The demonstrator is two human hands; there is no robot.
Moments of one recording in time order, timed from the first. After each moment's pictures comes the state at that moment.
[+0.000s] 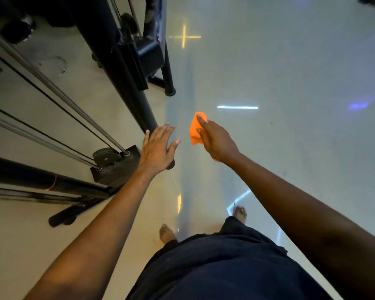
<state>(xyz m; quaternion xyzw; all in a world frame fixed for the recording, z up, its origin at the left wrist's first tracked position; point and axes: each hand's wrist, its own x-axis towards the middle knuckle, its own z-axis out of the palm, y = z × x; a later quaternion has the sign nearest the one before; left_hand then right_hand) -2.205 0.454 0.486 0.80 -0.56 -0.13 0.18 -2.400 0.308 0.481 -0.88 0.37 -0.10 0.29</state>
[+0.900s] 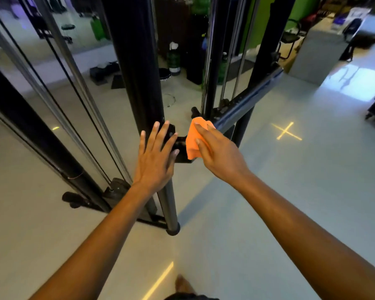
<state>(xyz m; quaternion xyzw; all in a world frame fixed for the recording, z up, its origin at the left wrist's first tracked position) -2.159 0.286 0.612 0.90 -0.31 0.24 0.17 -2.228 0.065 0.657 -0.96 -0.03 -0.17 0.22</state>
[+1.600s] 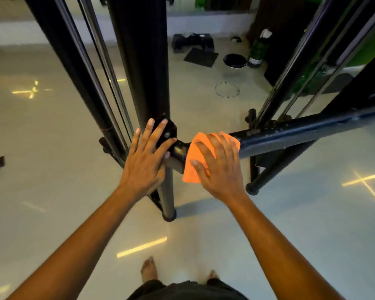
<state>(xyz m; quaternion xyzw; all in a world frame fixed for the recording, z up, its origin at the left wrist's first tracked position) -2.168 0.224 0.594 0.95 -0.12 0.26 0.12 -2.119 -0.026 0.567 -0.92 -0.27 -0.25 0.11</state>
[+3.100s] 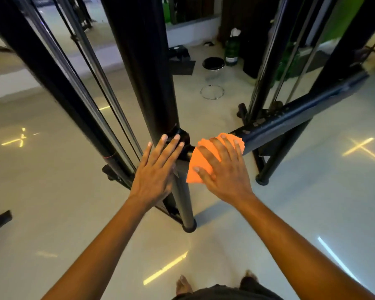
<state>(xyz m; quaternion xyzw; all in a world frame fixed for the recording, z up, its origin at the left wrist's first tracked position) -2.159 0.284 0.590 0.93 -0.26 0.26 0.07 -2.152 0.031 0.570 -0.95 -0.18 -0.25 0.08</state>
